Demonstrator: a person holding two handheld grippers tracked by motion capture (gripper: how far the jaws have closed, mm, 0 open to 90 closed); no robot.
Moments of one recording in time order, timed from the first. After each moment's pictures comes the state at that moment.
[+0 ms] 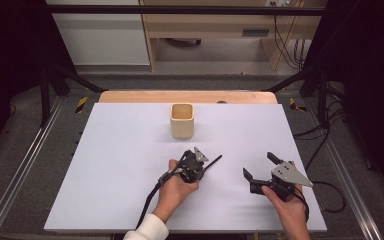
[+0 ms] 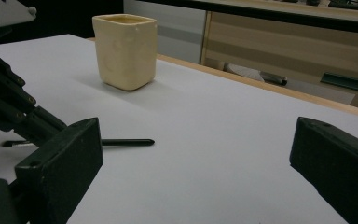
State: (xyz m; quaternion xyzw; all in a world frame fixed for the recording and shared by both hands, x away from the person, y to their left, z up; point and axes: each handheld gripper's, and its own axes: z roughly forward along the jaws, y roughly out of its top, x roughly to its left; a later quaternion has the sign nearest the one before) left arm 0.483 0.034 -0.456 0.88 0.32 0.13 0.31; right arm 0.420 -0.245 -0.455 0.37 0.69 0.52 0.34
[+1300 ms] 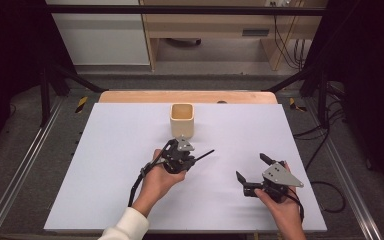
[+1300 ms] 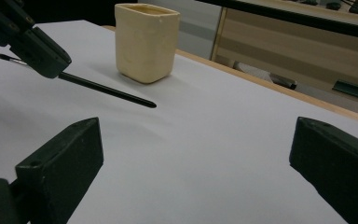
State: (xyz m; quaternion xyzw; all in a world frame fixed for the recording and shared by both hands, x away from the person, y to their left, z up) left arm 0.489 0.072 -0.413 0.88 0.30 0.13 0.35; right arm 0.418 -0.227 -0.455 0.34 0.72 0.51 0.34
